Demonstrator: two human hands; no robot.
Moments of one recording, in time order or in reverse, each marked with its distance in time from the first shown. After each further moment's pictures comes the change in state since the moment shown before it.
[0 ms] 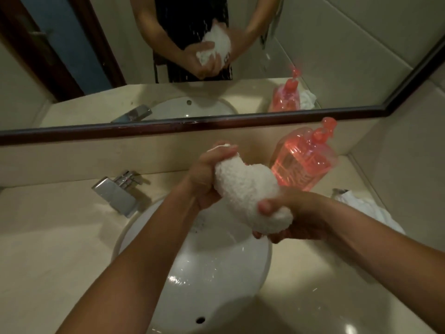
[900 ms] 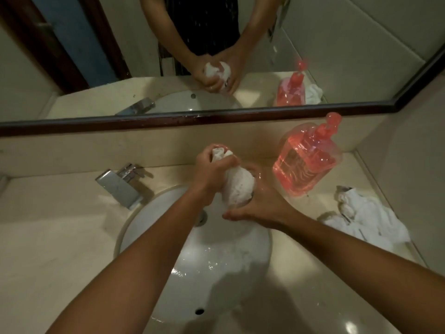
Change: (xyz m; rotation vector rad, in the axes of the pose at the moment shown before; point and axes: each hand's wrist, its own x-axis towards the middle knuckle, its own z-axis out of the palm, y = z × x) left_hand 0.023 -0.037 -0.016 0.448 0.540 0.216; right_hand 0.070 0.044 -0.010 -0.630 0.524 -0.342
